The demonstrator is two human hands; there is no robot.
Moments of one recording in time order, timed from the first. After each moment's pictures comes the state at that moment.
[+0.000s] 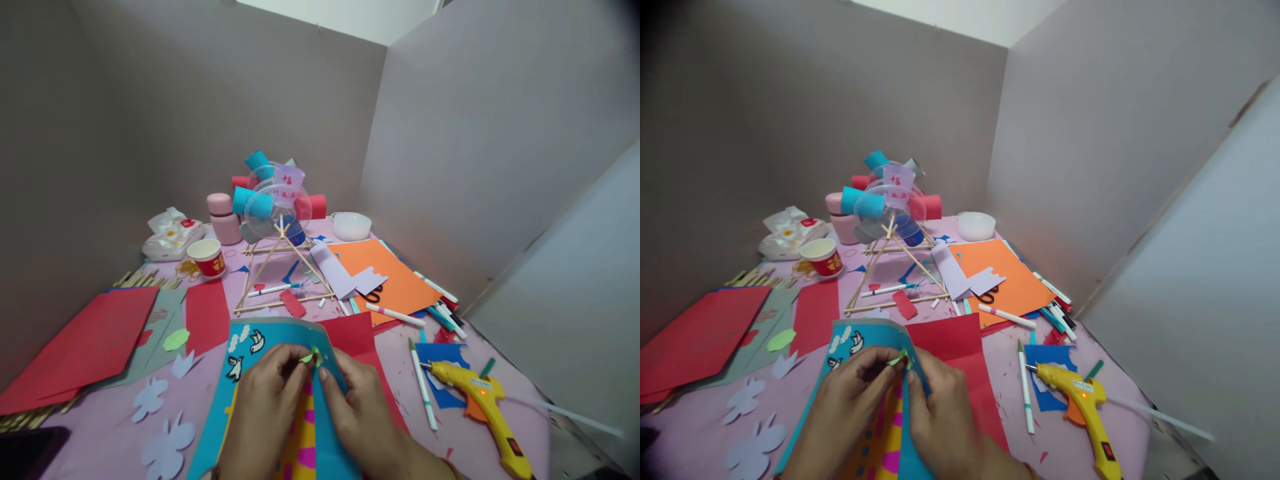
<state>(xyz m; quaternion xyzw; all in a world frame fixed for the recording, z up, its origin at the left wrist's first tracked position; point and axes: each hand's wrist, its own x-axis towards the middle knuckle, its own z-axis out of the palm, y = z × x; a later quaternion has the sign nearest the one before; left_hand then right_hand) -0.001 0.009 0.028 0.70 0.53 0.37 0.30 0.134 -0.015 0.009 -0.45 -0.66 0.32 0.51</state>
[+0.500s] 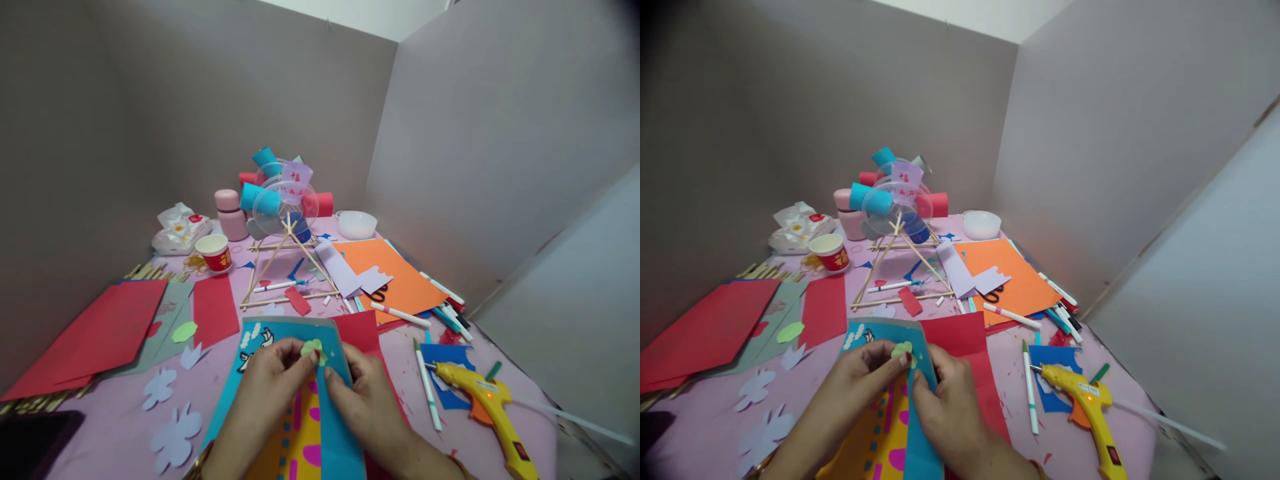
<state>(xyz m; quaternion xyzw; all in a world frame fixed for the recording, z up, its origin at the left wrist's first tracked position) -0.005 0.021 0.026 0.64 0.52 0.34 0.45 0.136 -0.012 0.007 -0.47 -0.59 0.41 0.51</state>
